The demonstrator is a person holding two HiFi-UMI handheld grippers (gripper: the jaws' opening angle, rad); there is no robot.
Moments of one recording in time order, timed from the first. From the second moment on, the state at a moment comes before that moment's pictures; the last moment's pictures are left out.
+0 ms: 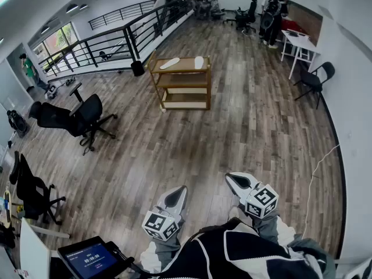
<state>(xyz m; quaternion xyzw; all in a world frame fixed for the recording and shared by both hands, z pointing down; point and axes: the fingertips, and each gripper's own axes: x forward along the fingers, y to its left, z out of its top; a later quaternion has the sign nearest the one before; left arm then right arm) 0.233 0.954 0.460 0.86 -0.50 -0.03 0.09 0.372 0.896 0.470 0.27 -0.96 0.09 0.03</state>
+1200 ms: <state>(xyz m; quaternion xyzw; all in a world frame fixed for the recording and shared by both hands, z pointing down) 0.269 0.915 0.467 0.89 -0.43 -0.06 0.13 0.353 0.858 0.478 0.23 -0.97 0.09 0.05</state>
